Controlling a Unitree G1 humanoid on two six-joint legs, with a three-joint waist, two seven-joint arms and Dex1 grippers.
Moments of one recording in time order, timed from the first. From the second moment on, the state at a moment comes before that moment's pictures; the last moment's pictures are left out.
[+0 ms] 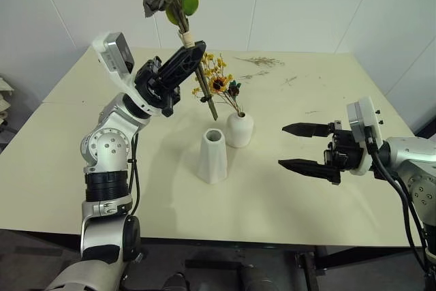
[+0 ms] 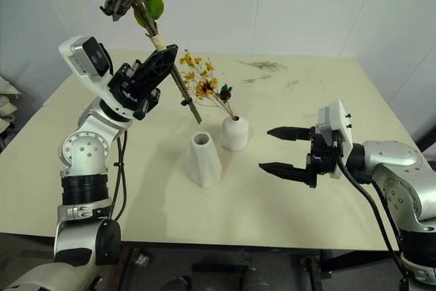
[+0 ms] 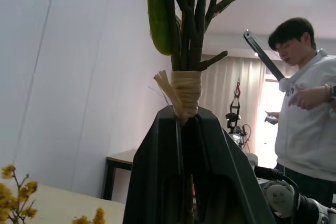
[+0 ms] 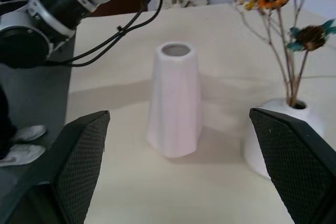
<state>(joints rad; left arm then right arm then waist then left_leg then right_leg) -0.88 0.31 0.29 0.09 -0.92 0.54 -0.94 -0.44 -0.85 -0.19 -0.30 0.76 0.61 1.13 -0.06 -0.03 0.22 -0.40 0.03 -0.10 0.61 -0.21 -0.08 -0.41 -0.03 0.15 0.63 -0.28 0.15</state>
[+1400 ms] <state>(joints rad) -0.78 0.35 0.13 0.16 -0.72 0.46 -1.08 -0.45 -0.82 -0.17 -0.31 0.74 0.59 1.05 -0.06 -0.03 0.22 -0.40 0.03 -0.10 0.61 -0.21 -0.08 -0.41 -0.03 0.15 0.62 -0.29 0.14</state>
